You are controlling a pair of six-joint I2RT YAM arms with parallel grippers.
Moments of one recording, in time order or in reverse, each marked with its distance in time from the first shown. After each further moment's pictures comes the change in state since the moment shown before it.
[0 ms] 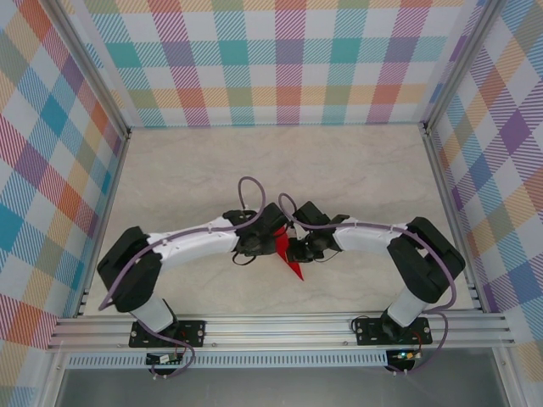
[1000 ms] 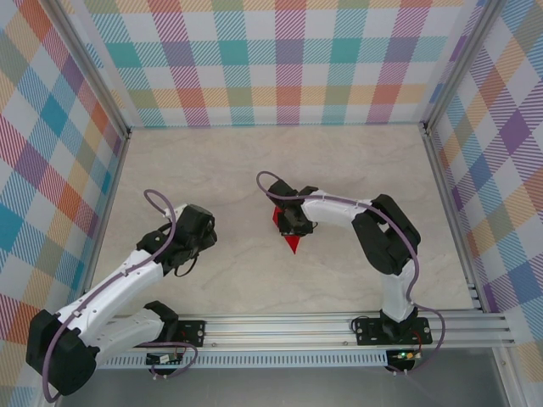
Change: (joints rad) left arm 0.375 -0.595 -0.359 -0.018 -0.130 0.069; right arm 0.007 0.334 0.479 -0.320 0.410 0.132
